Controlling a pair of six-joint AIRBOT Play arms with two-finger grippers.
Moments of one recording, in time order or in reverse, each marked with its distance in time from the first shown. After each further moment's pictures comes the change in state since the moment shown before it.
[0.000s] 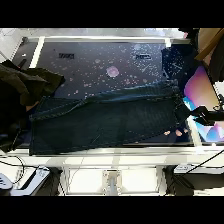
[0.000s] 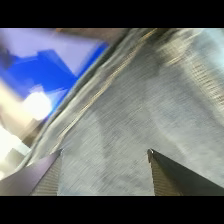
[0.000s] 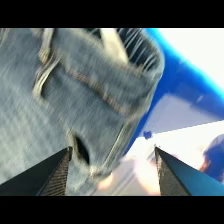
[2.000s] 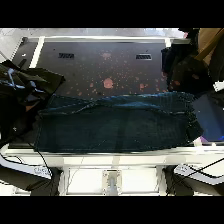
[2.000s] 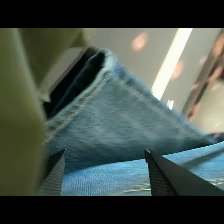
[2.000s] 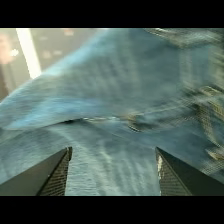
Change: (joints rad) left arm -0.563 -0.730 0.855 -0.102 -0.132 -0.023; right arm 0.004 0.219 0.329 0.131 0.320 0.123
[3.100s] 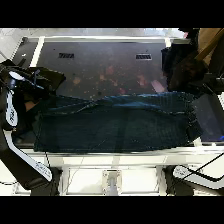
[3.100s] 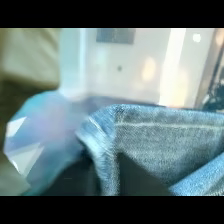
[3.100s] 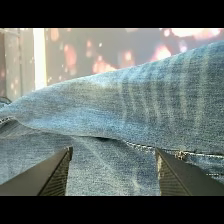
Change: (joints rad) left arm -0.132 -0.274 0.242 0.021 -0.078 0.196; right arm 0.248 0.000 0.018 0.010 -0.126 0.014
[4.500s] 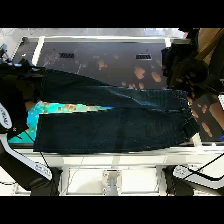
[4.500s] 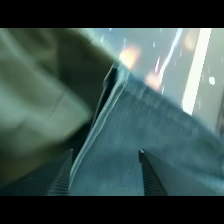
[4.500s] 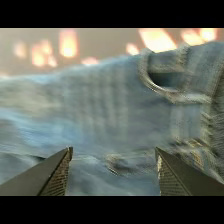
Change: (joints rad) left arm 0.088 0.071 0.285 -0.004 0.145 -0.277; right arm -0.028 -0.002 -0.008 -0.182 -0.123 0.005
